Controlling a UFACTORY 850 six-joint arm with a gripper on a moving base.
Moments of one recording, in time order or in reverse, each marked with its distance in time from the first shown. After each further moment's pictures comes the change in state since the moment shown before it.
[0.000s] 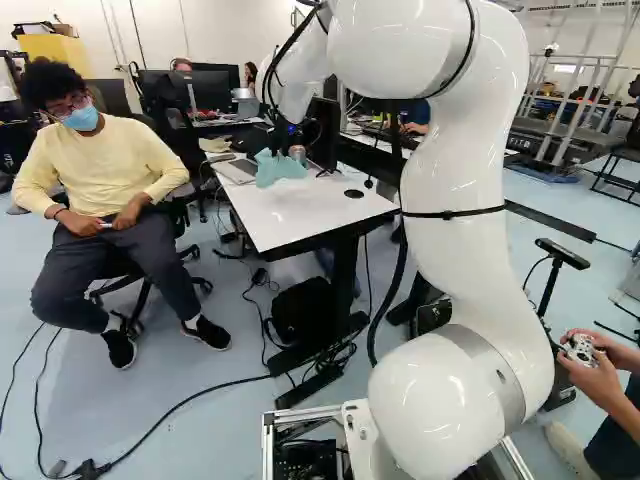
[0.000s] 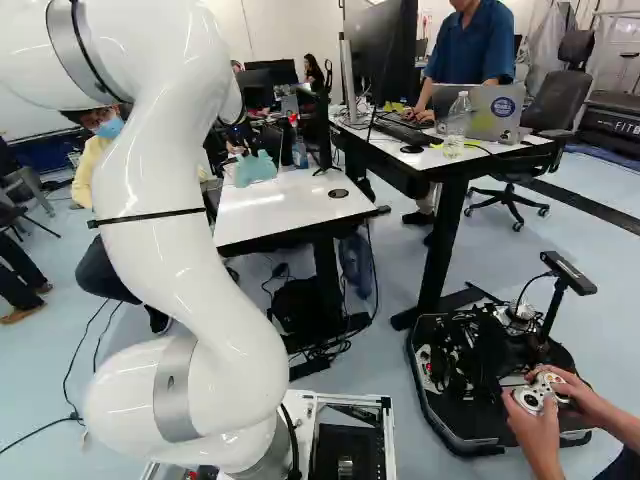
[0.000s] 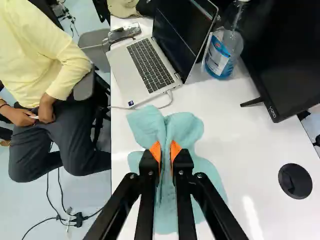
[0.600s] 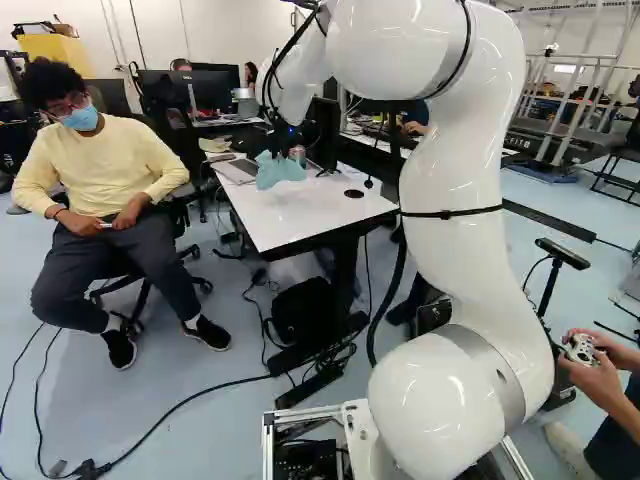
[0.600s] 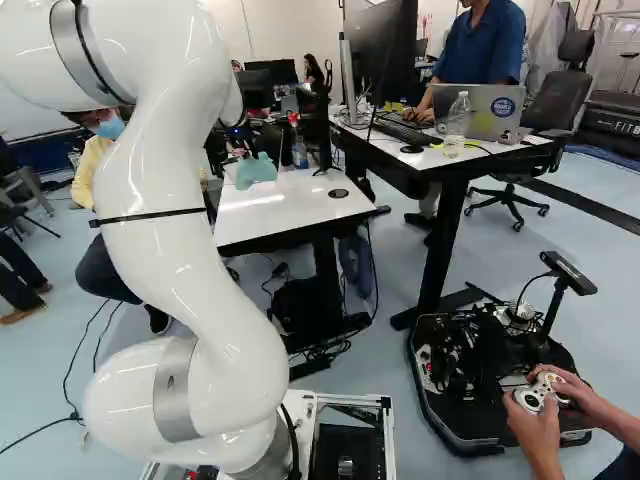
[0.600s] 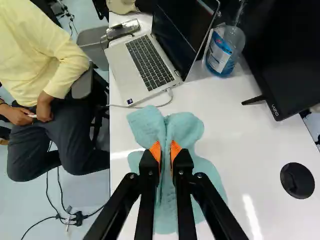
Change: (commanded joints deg) arm 0.0 -1.0 0.1 0.0 0.0 0.0
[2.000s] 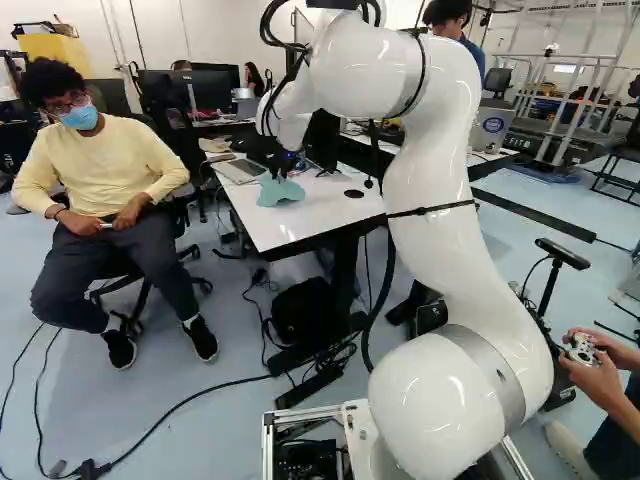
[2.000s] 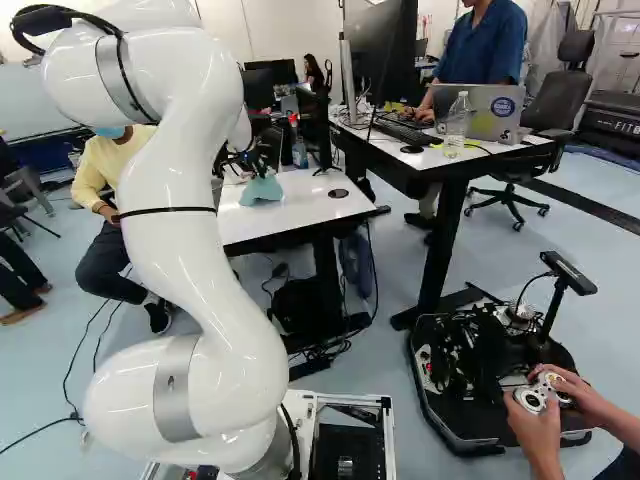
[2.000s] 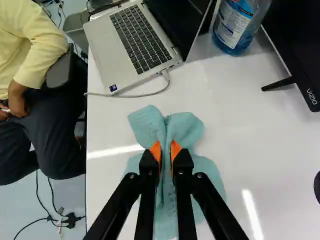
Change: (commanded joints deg) arm 0.0 -8.0 -0.6 0.0 5.6 0.0
